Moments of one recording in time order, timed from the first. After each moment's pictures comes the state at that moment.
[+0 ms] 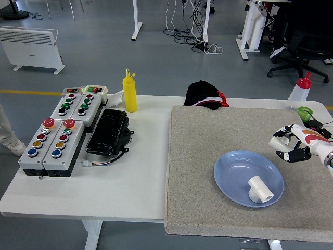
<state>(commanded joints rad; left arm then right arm) -0.14 0.00 -1.11 -0.30 0.52 0.54 0.41 0.85 -0.54 0.57 1.00 -1.45 -0.12 0.00</state>
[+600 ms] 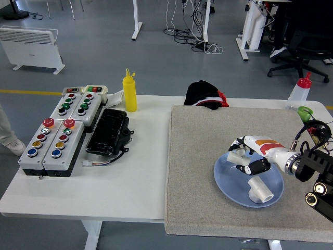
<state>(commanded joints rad) -0.15 0.00 -1.09 -0.30 0.48 0.55 0.40 0.93 -0.46 0.38 1.05 -1.53 -0.08 0.01</state>
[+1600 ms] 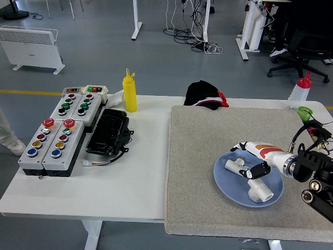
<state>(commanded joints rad) -0.15 0.00 -1.08 -0.30 0.47 0.55 0.40 0.92 -0.42 0.41 0.99 -1.53 0.01 -0.02</state>
